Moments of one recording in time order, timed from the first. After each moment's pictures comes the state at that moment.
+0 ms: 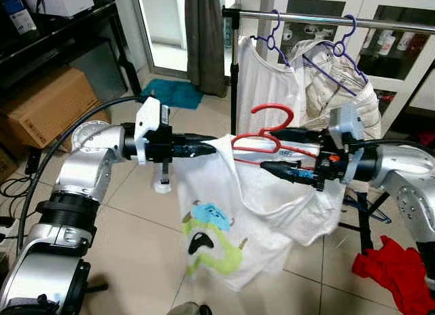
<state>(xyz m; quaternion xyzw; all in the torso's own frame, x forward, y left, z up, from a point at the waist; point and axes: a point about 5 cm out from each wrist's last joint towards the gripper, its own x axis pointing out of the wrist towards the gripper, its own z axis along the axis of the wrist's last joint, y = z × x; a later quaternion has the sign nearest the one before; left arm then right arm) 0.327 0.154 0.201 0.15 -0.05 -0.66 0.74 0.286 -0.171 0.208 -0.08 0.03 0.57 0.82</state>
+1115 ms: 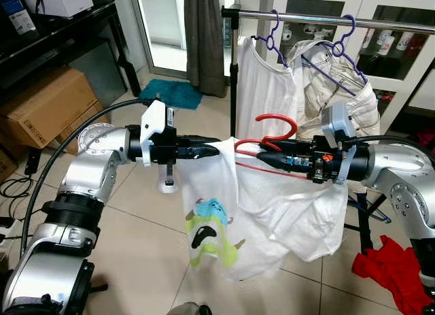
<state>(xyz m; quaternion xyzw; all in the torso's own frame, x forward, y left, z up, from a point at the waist) 0.329 0.150 0.197 0.15 -0.05 -0.65 0.74 0.286 -0.164 0.209 -0.06 0.04 0.58 0.81</state>
